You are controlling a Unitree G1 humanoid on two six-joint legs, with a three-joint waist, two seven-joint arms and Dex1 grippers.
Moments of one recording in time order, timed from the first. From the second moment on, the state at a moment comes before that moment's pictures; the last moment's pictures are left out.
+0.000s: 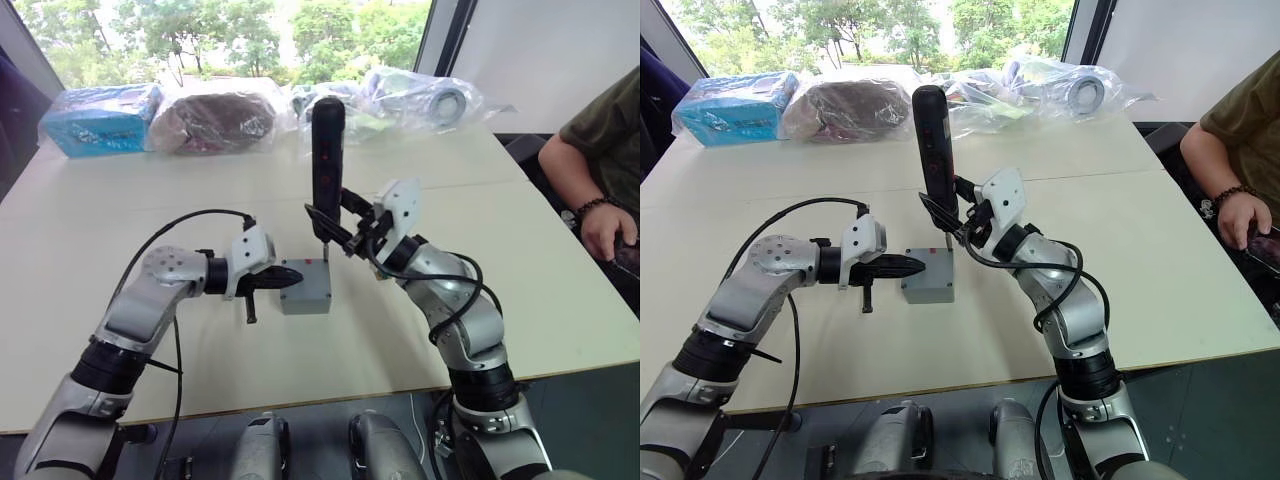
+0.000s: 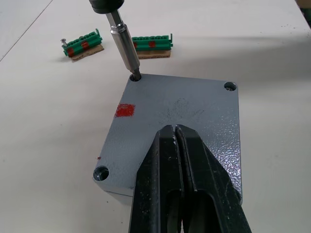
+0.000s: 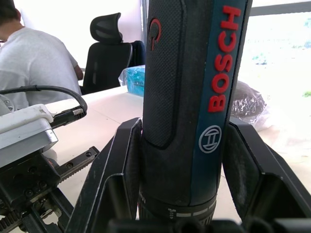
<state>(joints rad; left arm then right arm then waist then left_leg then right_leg) -0.48 0.66 -0.20 -0.10 -0.27 0.37 -1.09 -0.46 -0.17 0.12 -0.28 0.30 0.38 0.52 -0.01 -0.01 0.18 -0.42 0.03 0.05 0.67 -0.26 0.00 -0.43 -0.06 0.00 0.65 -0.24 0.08</state>
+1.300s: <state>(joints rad) -0.48 0.66 -0.20 -0.12 -0.27 0.40 -1.09 -0.47 -0.18 0.13 -0.26 0.28 0.35 0.52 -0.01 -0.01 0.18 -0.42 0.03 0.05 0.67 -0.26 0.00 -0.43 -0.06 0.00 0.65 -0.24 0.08</state>
